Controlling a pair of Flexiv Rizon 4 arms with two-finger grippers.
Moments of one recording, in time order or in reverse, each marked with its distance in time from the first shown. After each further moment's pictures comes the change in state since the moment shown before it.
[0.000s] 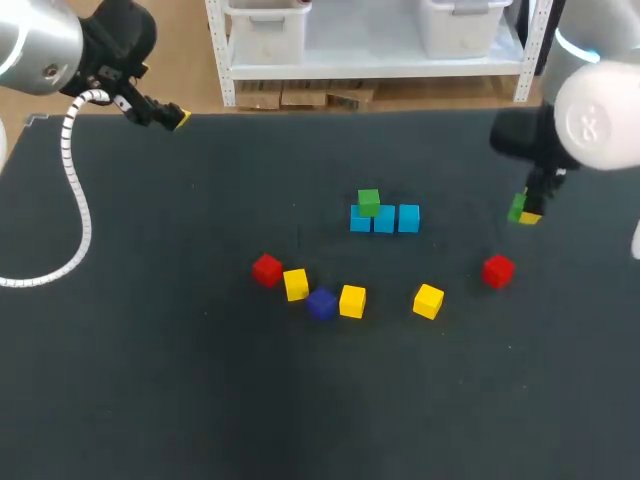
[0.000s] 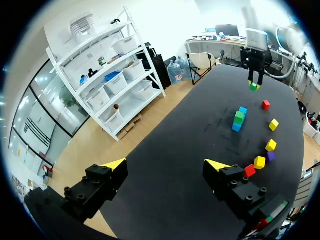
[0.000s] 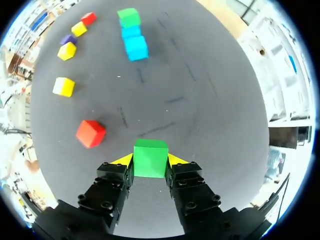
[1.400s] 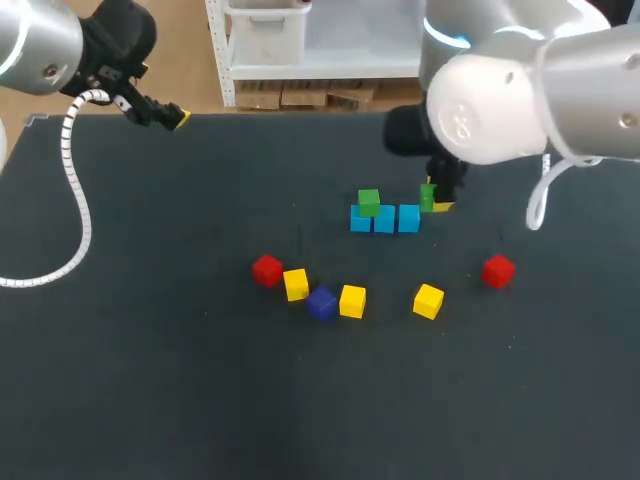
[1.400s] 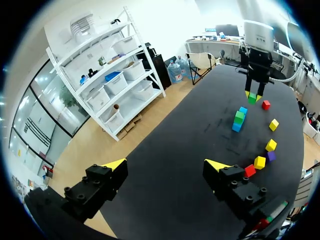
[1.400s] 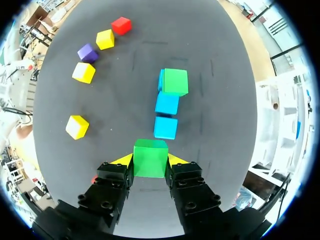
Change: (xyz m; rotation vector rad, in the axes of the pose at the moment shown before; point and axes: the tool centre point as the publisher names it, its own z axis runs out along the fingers) left arm 0.000 0.000 0.000 0.000 0.000 0.000; right arm -0.126 0.028 -0.006 0.030 0.069 -0.335
